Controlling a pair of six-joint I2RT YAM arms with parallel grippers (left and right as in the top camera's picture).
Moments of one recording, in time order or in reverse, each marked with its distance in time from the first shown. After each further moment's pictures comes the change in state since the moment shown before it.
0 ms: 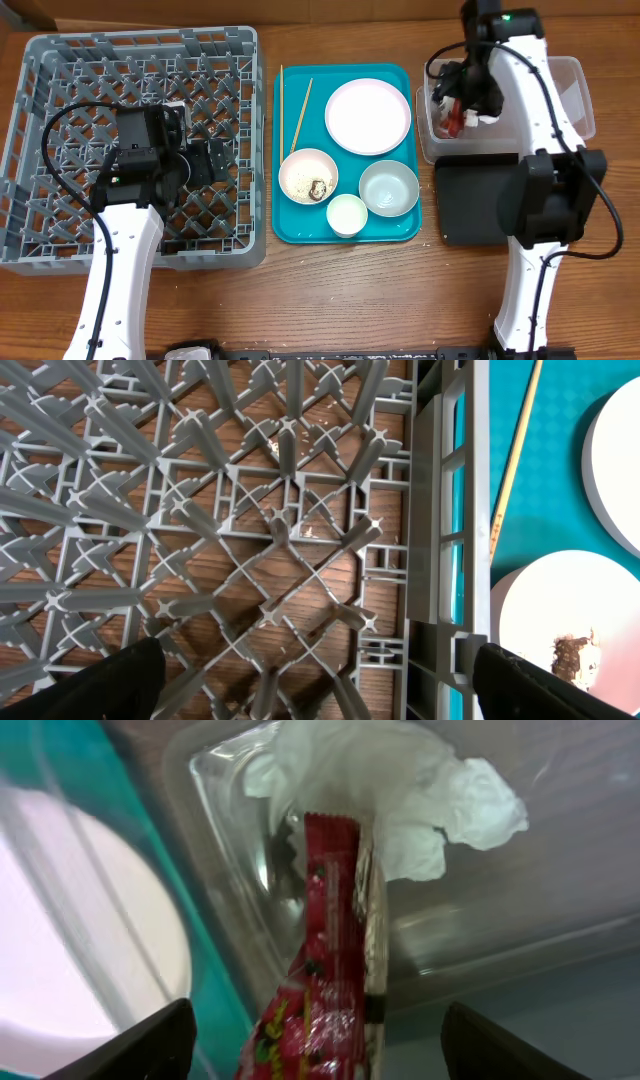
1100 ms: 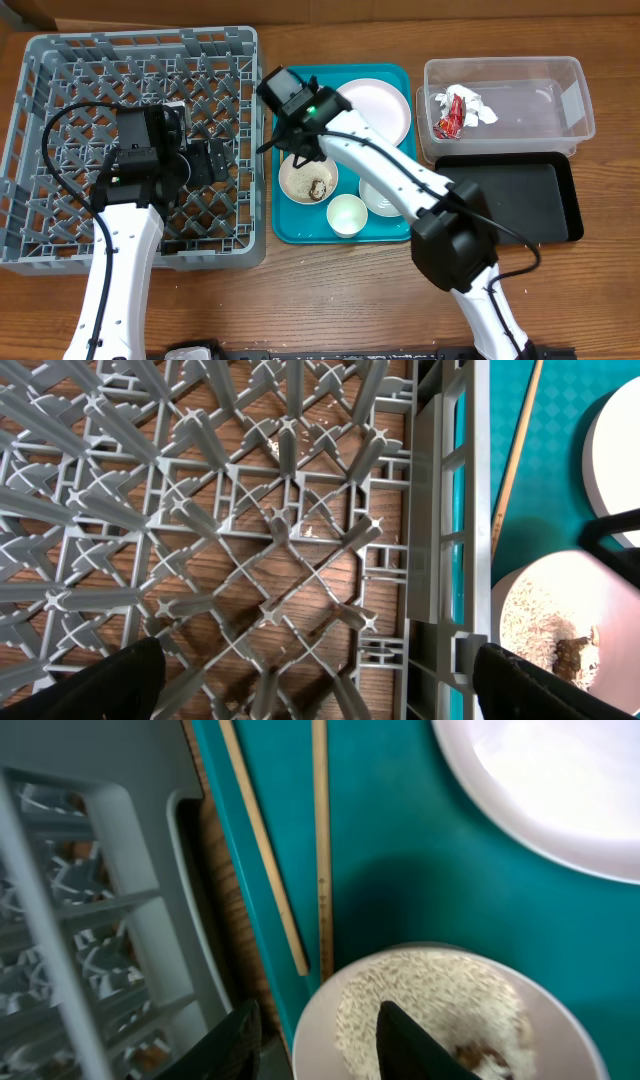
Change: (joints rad) left arm 0.000 0.001 0.000 0.000 0.000 0.000; right arm 0.652 -0.002 -0.143 0.405 0.061 0.630
